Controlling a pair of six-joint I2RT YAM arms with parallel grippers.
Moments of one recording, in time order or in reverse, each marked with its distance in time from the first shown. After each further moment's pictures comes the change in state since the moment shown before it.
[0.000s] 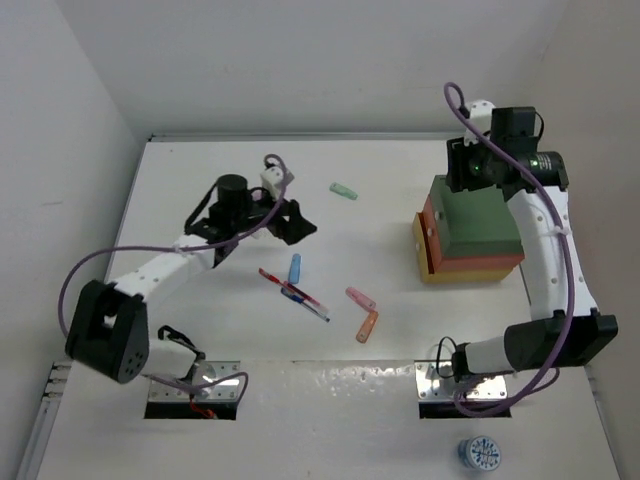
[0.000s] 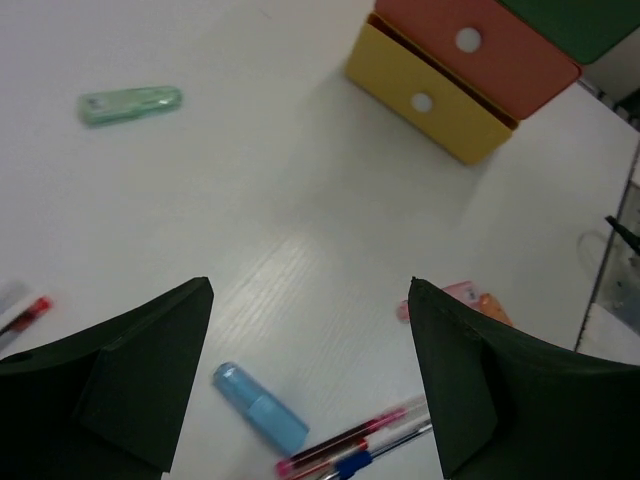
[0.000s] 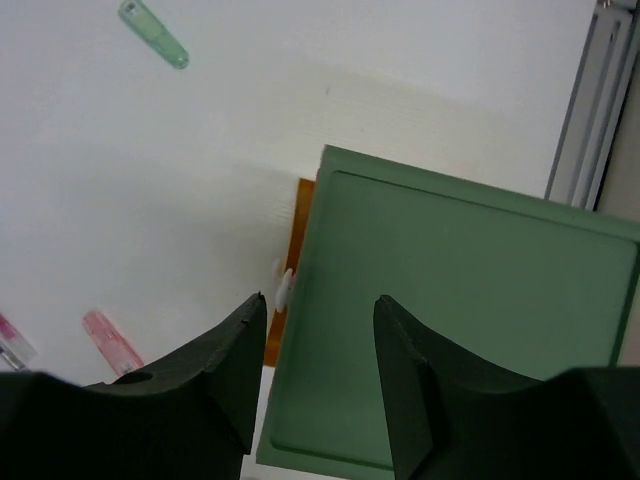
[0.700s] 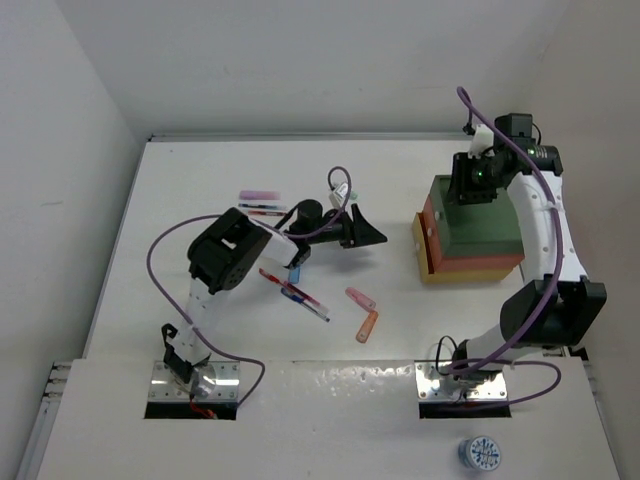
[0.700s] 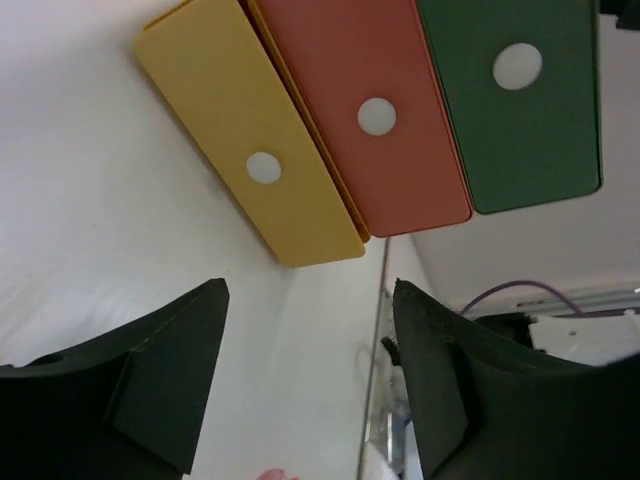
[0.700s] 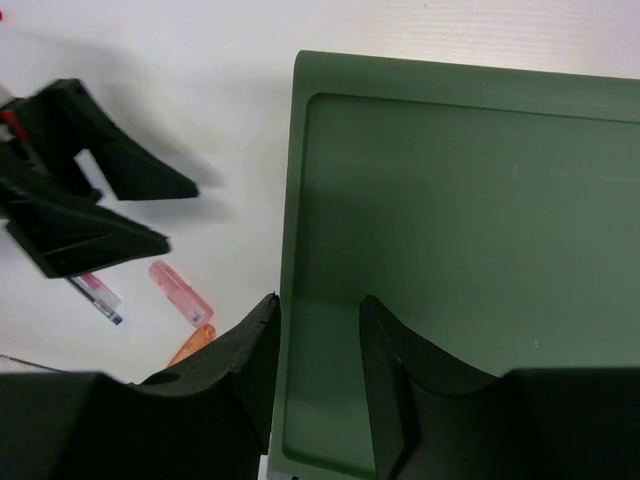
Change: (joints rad) left arm -0.297 0.872 0.245 0.871 0.063 -0.941; right arm -0.155 0.124 -0.039 -0.104 -0.177 0.121
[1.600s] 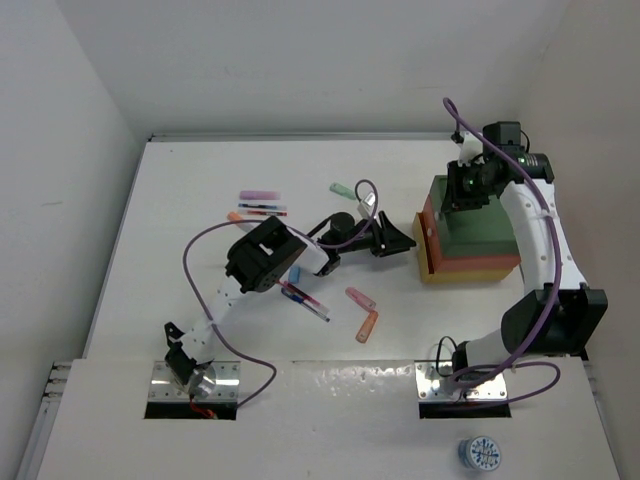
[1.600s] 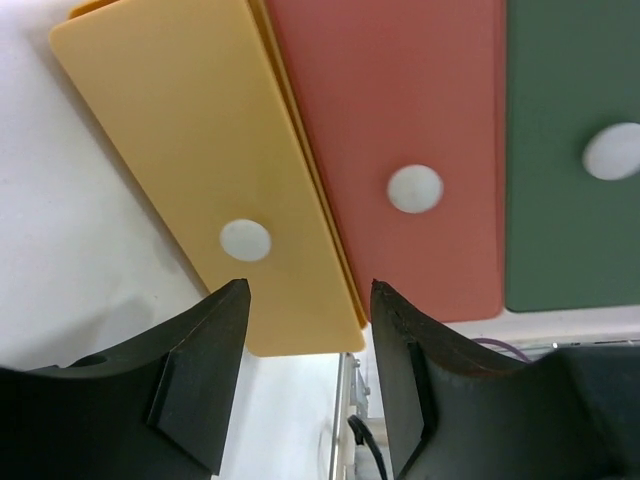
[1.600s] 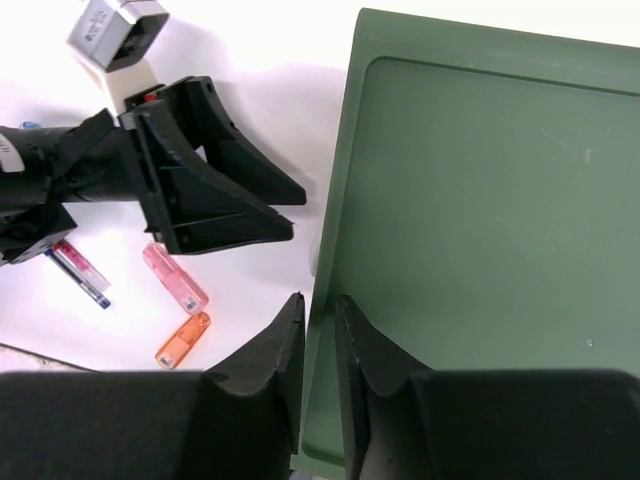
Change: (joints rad) left arm -0.137 0.294 0.279 0.113 -0.143 -0.268; right arm 0.063 -0.044 -0.077 0.014 0.017 -0.021
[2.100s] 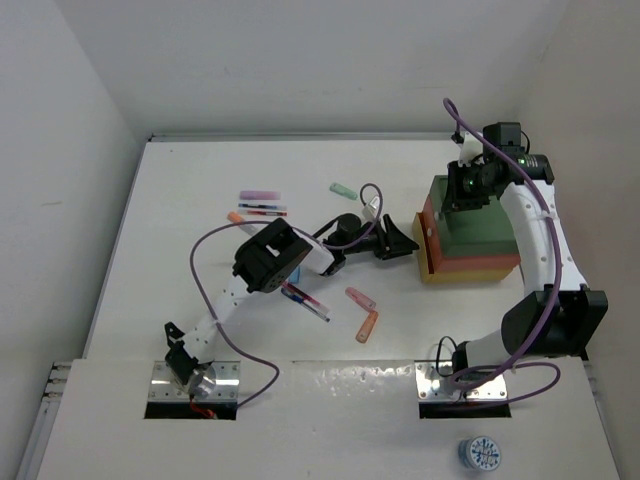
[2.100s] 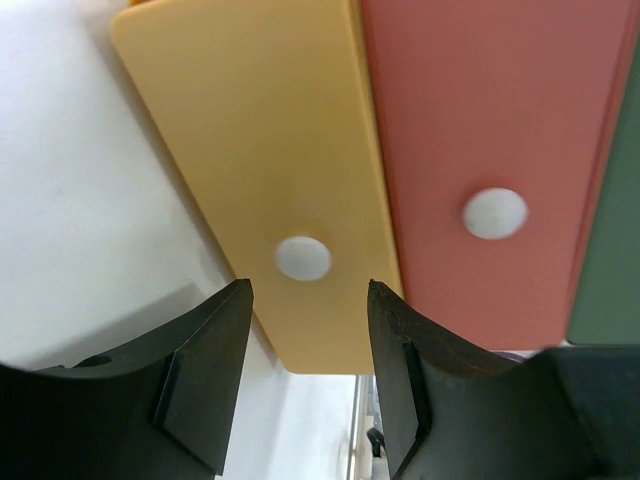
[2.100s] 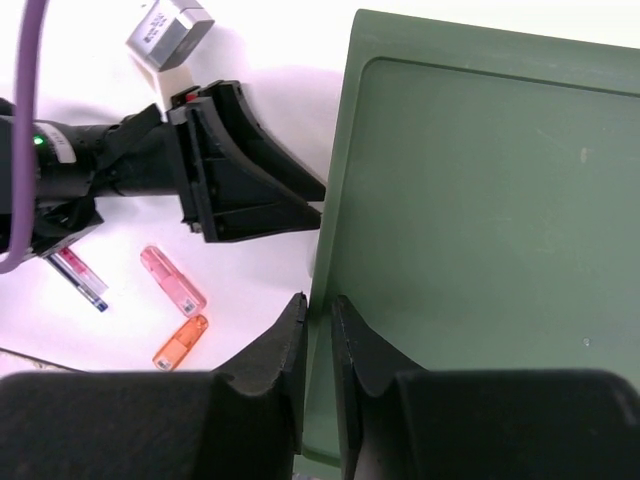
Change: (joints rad) left arm -0.014 0.076 0.095 -0.082 -0.011 -0.002; right arm 0.000 -0.008 -0.012 0.013 0.005 0.001
